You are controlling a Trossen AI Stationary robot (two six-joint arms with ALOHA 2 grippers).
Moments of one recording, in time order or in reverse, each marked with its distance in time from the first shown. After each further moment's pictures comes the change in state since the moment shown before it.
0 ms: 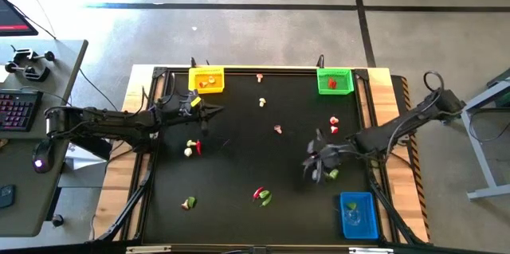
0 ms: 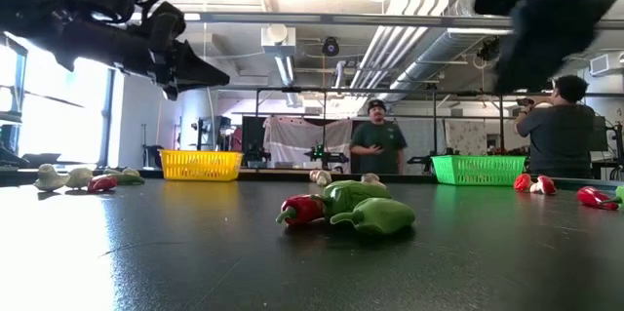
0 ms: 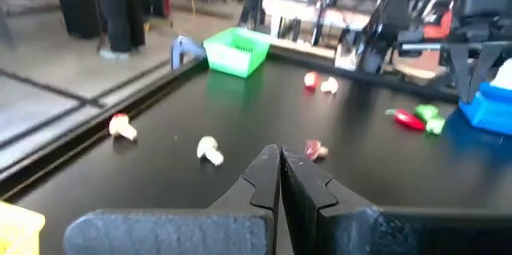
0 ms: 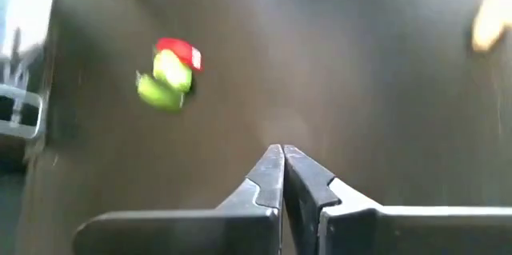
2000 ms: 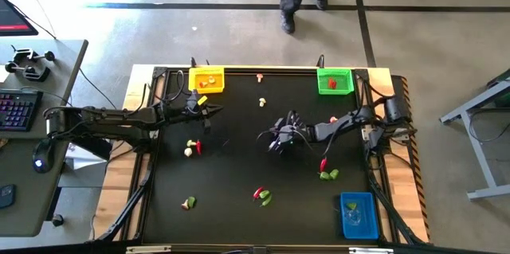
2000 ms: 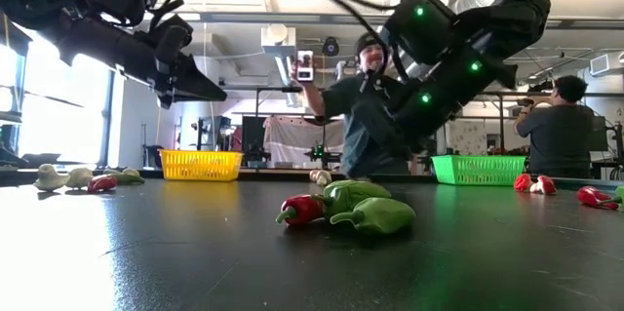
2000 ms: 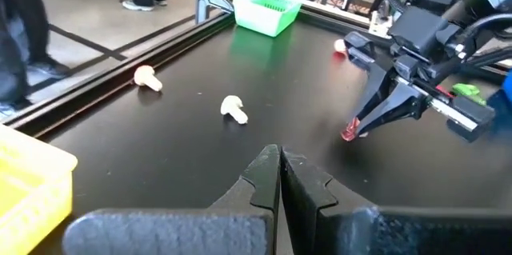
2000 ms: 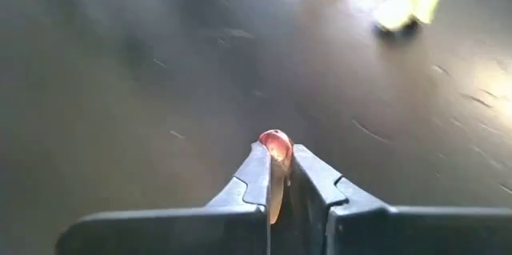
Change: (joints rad) left arm 0.008 0.000 0.048 -0.183 -0.051 -0.058; right arm -0.339 0.620 0.119 0.552 0.247 -0.193
